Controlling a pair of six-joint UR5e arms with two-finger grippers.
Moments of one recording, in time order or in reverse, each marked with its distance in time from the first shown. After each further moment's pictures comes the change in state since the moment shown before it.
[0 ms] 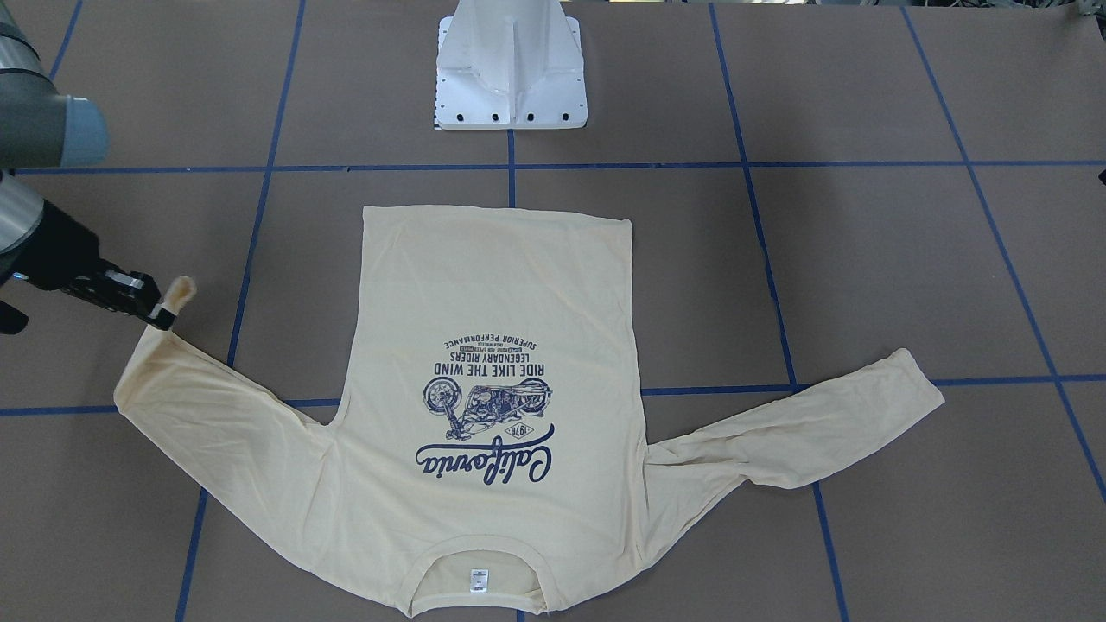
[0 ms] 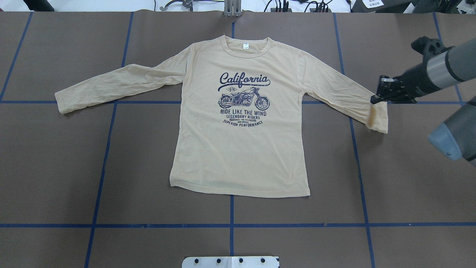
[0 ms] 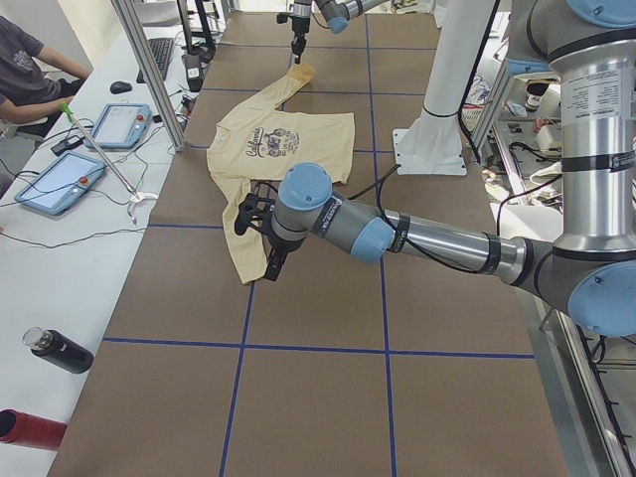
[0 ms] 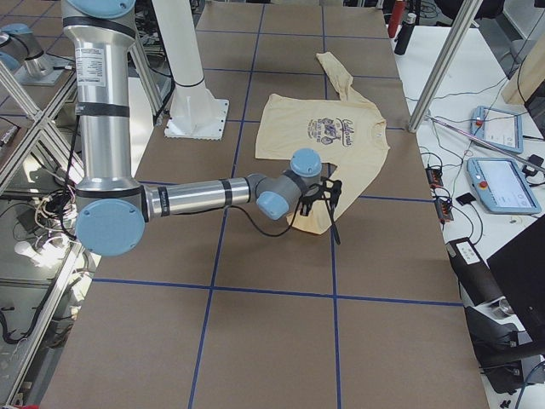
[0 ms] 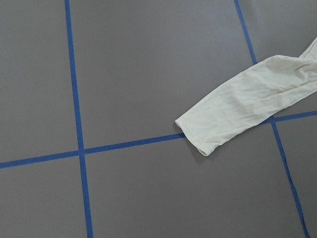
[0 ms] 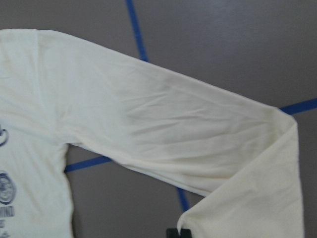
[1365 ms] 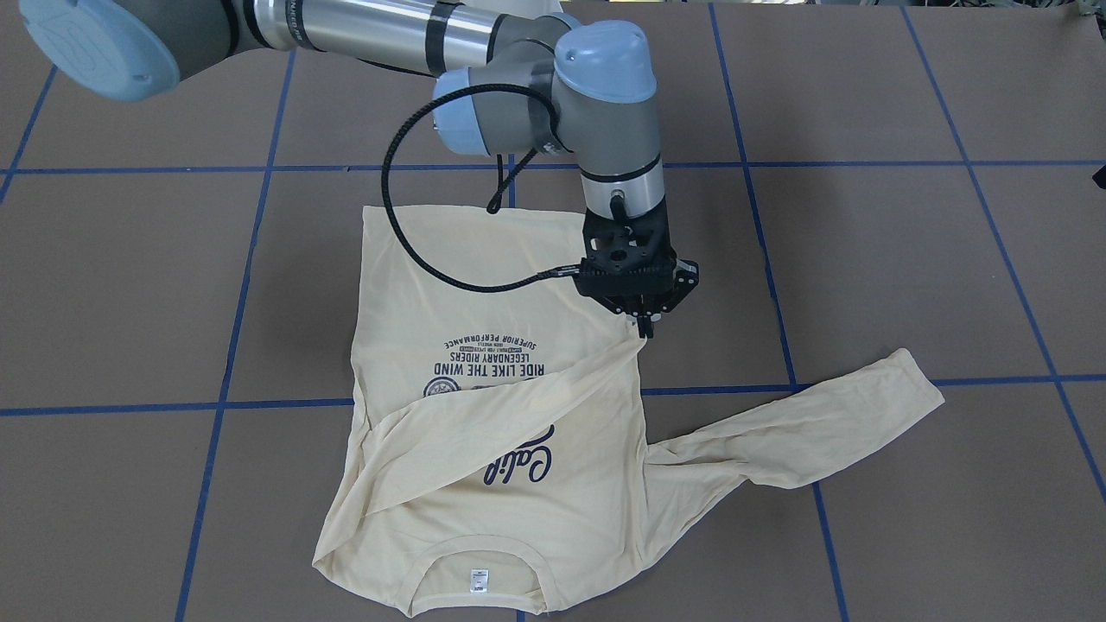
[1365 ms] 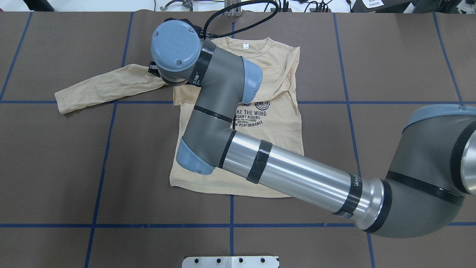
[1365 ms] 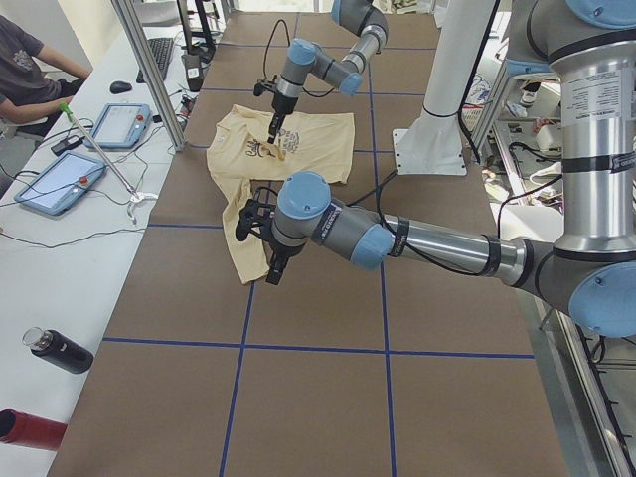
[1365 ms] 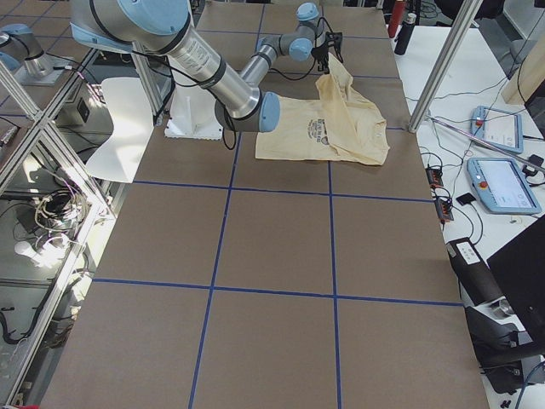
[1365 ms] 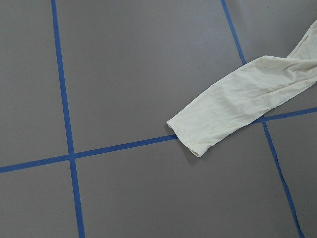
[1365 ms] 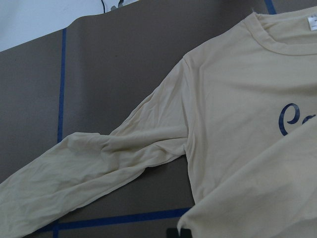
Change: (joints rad) left arm 0.000 0.003 0.021 -0.010 -0.027 0.004; right arm -0.471 0.953 -0.610 -0.213 -0.685 0.104
